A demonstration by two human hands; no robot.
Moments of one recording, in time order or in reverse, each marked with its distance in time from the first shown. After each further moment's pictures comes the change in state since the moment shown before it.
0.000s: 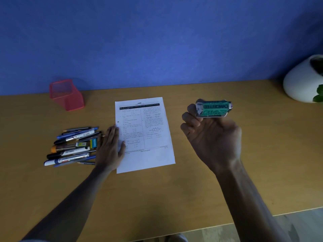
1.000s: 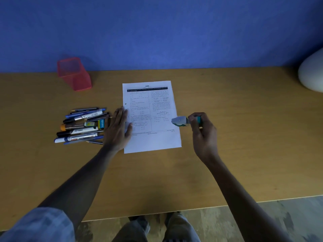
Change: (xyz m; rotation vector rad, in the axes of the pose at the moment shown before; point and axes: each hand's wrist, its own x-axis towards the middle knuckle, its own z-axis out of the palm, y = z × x) left_hand -0.002 -0.001 -0.001 -0.059 0.047 0.028; right_hand -0.006 0.069 -0.097 -1.355 0.402 -0.274
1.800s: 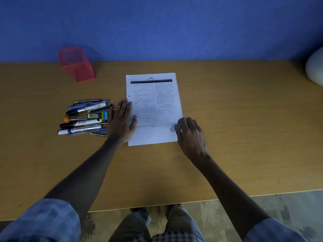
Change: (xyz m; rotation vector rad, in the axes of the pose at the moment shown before) left_hand 0.000 -0.001 0.005 0.013 -0.021 -0.028; right_hand -0.016 0.032 0.042 -0.827 -0.158 -0.325
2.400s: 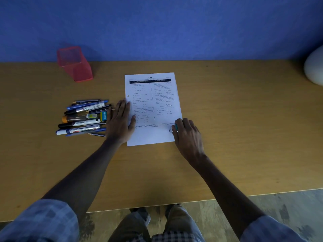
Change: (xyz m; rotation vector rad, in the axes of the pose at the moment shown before) left_hand 0.000 -0.001 0.000 -0.002 -0.003 -0.010; right_hand 0.001 -0.003 0.007 -0.061 -0.067 -0.005
